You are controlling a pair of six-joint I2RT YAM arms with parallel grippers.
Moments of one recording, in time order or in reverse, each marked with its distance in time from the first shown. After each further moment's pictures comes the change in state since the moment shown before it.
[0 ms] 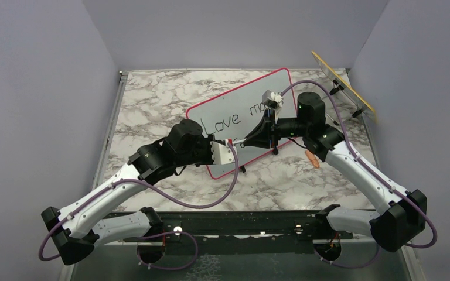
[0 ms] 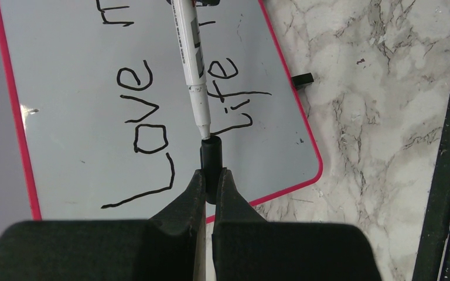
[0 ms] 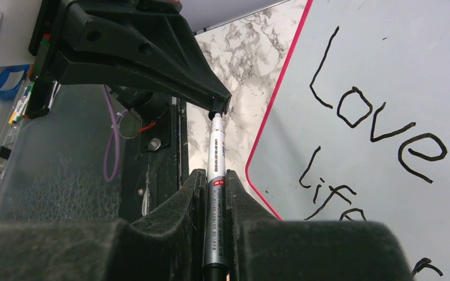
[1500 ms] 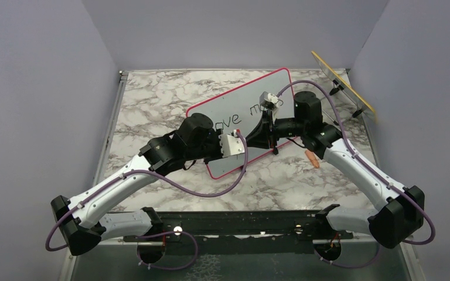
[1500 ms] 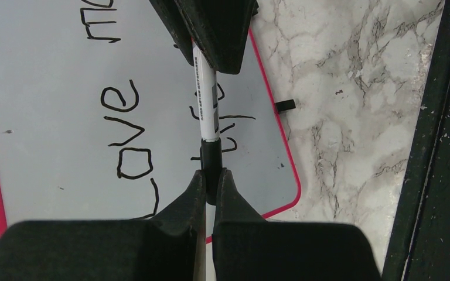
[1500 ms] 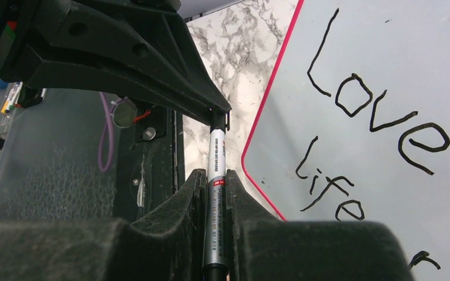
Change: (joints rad) left arm -0.018 0.115 0.084 0.011 0.027 -0.128; right arm 0.005 0.029 0.021 -0.068 0.004 -0.064
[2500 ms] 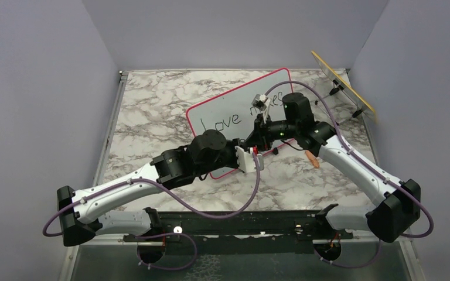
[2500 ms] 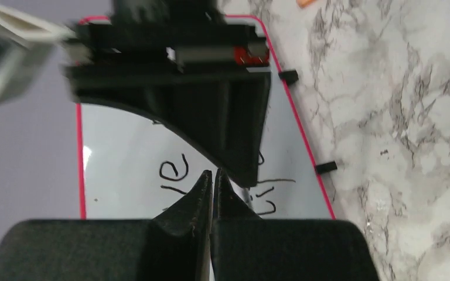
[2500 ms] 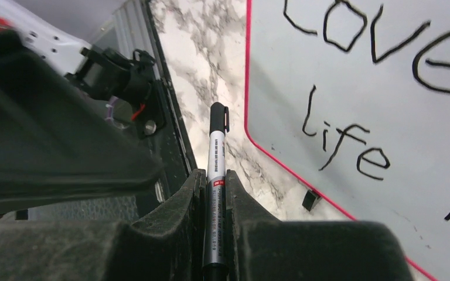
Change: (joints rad) left arm -0.208 0.020 -0.063 0.237 -0.264 0.100; right arm 0.045 0.053 0.076 -0.186 0.185 0.126
